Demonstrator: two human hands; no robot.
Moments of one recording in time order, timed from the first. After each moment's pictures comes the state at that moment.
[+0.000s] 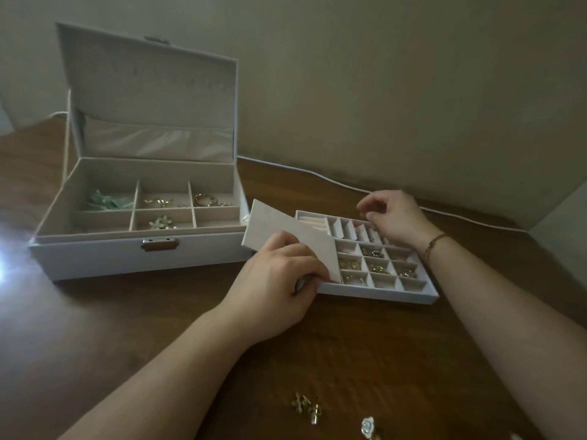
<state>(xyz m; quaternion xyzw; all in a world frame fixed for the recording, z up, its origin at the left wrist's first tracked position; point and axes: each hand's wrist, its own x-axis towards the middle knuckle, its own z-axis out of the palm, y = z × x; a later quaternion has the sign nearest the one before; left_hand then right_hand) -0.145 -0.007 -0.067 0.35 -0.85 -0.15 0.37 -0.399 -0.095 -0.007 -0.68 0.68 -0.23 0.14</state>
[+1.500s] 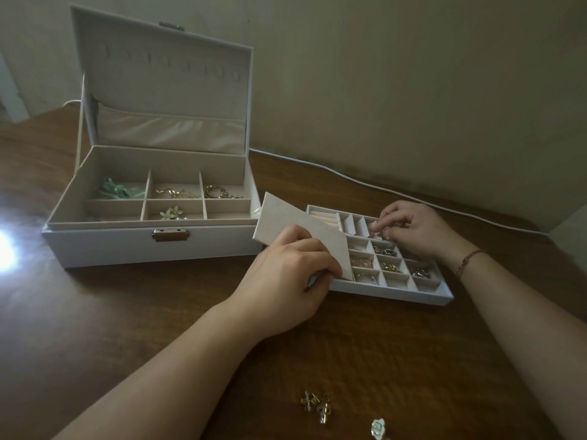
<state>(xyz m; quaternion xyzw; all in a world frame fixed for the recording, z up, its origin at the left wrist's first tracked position) -0.146 -0.006 -0.064 0.35 -0.85 -0.16 0.36 -0.425 -0.083 -0.019 -0.73 0.64 -0.19 0.17</state>
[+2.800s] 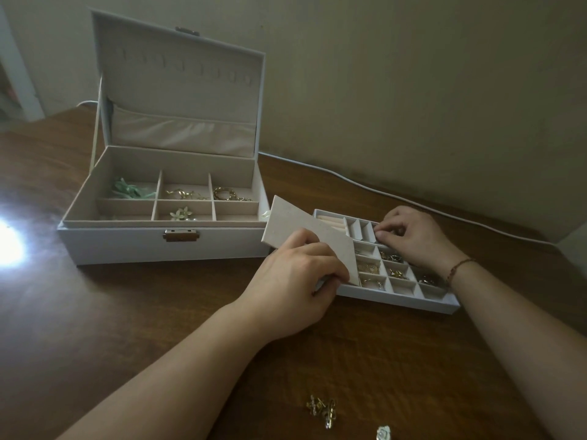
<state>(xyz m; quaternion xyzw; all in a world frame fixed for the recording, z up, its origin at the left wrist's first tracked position) -0.146 -0.005 -0.063 0.36 -0.85 -0.15 0.36 -0.416 -0.093 -0.035 -0.74 0.64 -0.18 0.08</state>
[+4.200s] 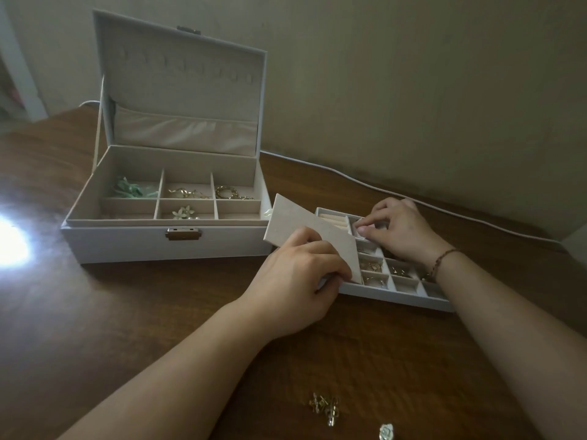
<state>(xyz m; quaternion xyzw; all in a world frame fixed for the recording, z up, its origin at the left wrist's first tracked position) -0.147 -0.006 -0.067 0.34 -0.85 -0.14 0.37 -0.392 -0.103 -0.037 -0.74 0.65 -0.16 0.07</state>
